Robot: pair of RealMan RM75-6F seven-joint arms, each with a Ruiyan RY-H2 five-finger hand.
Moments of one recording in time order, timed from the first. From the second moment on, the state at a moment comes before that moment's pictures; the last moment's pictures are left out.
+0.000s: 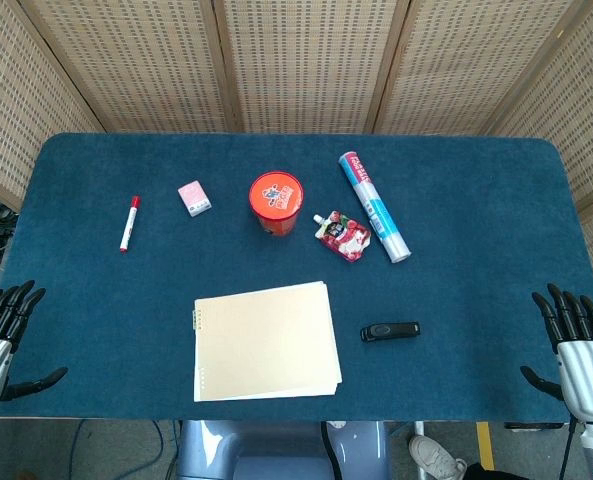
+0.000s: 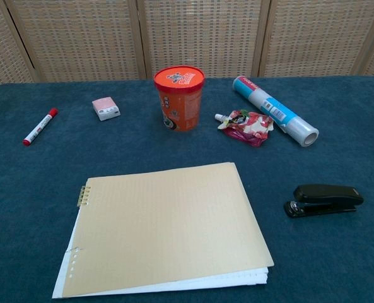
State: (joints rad) left arm -0.04 -1.00 0.03 -1.80 1.67 1.57 0.06; right arm 0.02 -1.04 0.05 -1.74 -1.58 1.57 -0.14
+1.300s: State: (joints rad) left arm -0.09 -1.07 -0.01 -1.78 1.53 1.44 0.16; right arm 0.46 -1.40 0.12 -1.61 -1.36 0.95 -0.35
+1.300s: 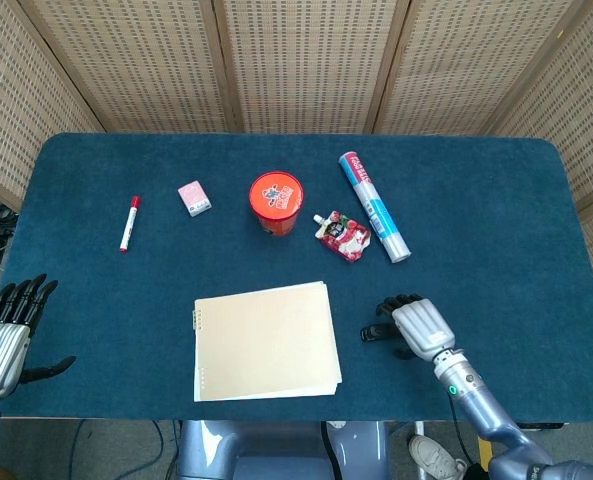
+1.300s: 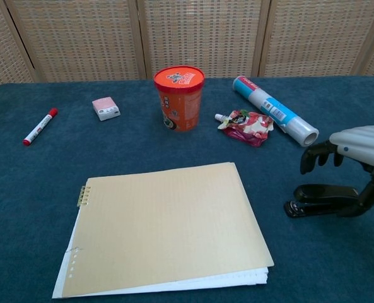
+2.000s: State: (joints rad) left arm -0.10 -1.06 -0.02 -1.78 1.51 1.43 0.15; right arm 0.51 -1.56 0.08 -1.41 -1.31 0.95 -0.49
